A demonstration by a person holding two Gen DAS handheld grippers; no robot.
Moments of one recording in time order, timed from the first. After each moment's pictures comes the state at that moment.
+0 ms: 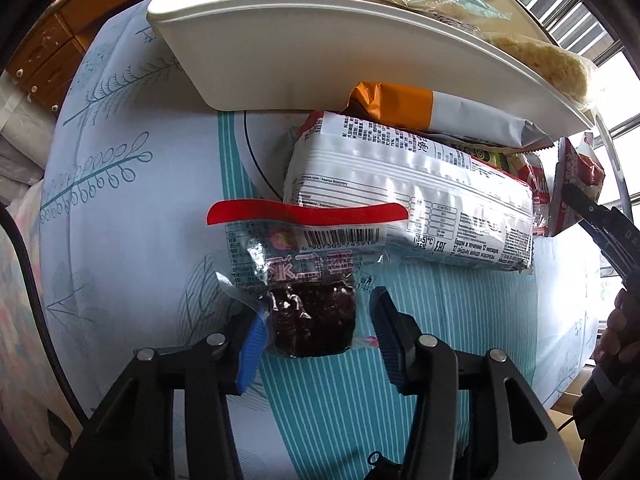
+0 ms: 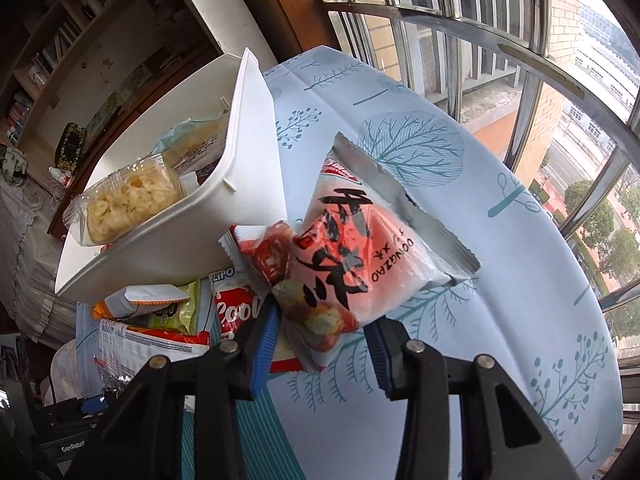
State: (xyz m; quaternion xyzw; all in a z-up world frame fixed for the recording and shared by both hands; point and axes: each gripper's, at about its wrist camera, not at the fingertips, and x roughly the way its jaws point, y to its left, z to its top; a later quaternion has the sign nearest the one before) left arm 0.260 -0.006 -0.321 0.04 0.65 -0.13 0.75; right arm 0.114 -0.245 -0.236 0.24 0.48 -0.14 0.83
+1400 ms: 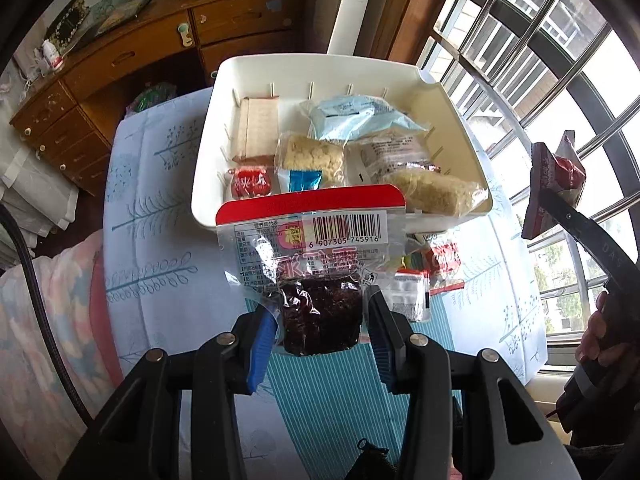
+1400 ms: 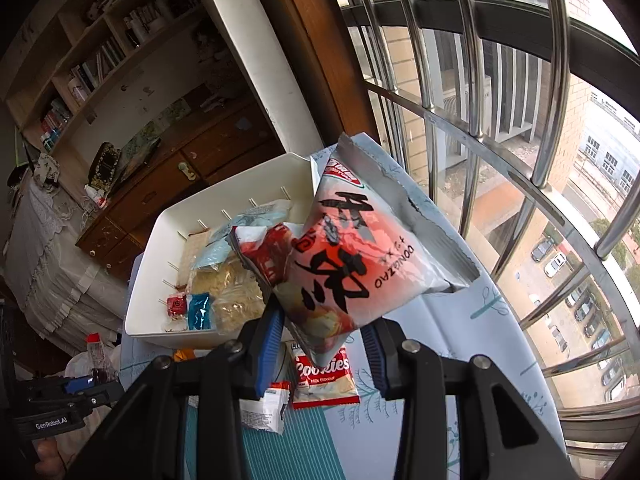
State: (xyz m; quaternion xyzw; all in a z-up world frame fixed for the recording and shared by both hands) left arm 0.279 -0.031 -0.165 0.06 0.58 -0.16 0.80; right arm 0.123 -0.242 -0.114 0.21 0.42 -0.11 0.88
